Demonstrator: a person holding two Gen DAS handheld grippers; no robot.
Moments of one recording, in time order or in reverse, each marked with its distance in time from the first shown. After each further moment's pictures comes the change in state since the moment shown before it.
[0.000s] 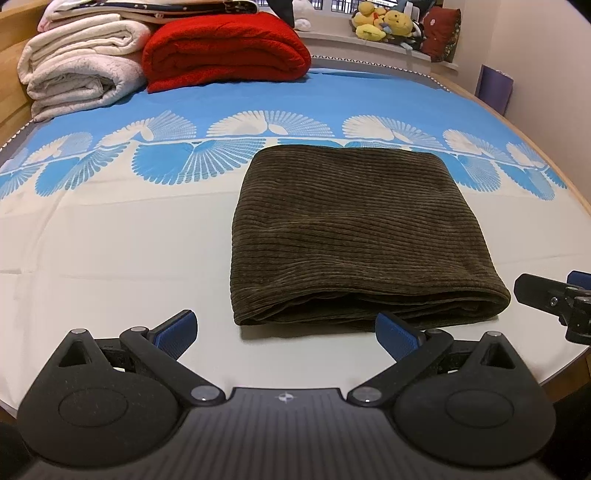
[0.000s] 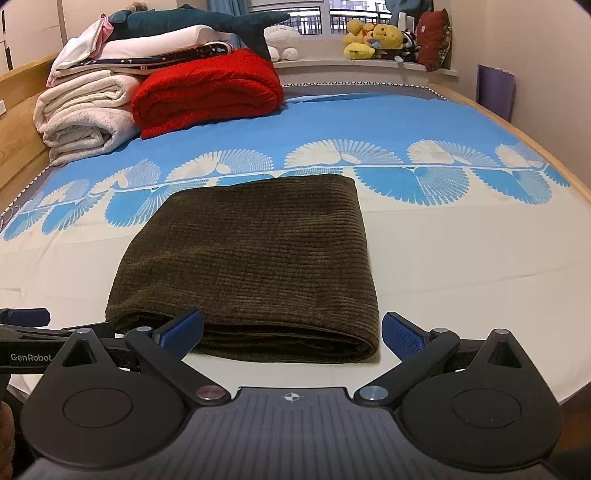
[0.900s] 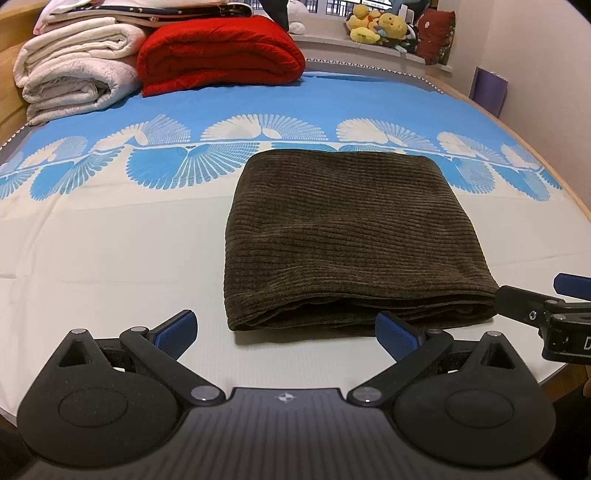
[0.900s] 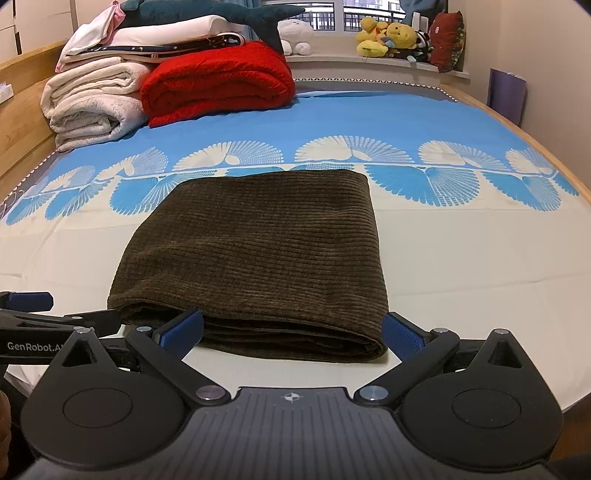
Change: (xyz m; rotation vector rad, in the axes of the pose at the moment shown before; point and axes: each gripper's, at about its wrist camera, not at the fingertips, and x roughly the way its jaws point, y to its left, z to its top) left arm 0.001 -0.002 0.000 0.011 -0.014 -0.016; right arm 0.007 0.007 -0.001 -0.043 0.016 0.009
